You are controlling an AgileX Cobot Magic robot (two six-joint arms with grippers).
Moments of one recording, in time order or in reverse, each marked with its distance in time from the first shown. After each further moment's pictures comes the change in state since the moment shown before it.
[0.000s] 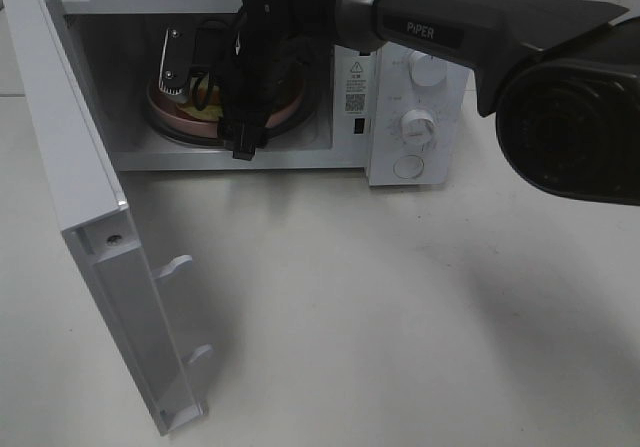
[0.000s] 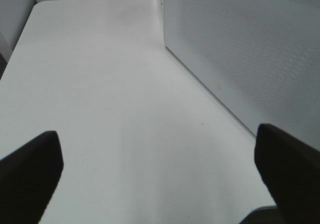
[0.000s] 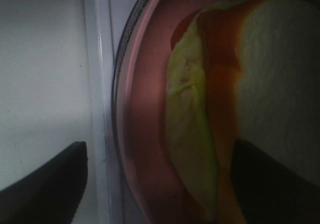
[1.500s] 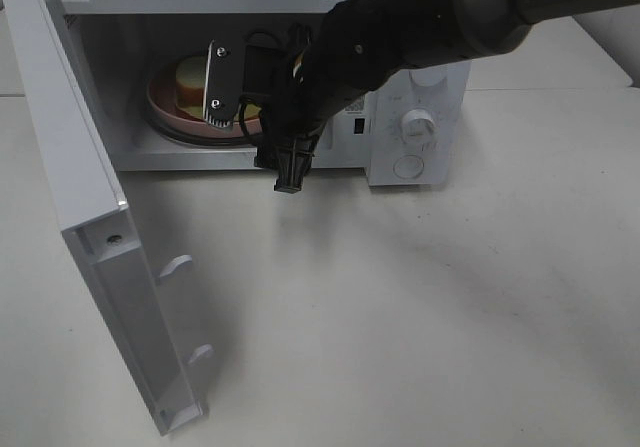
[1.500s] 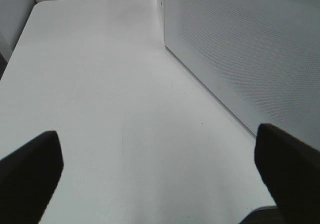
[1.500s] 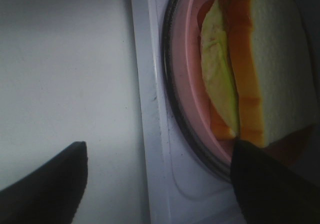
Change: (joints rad) left arm 0.000 0.000 0.000 0.000 0.000 0.000; right arm 0.000 -0.428 0.786 -0.063 -0.499 0.054
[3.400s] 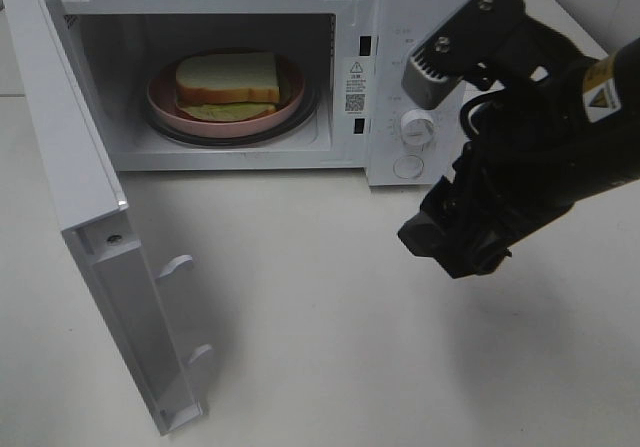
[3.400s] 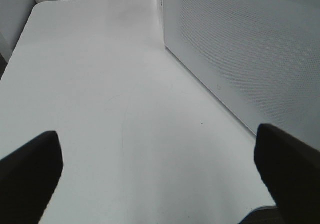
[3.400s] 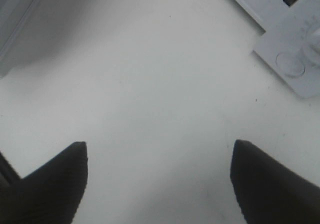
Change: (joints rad) left arm 0.000 0.000 0.000 0.000 0.000 0.000; right arm 0.000 -0.833 0.661 0.131 0.305 0.634
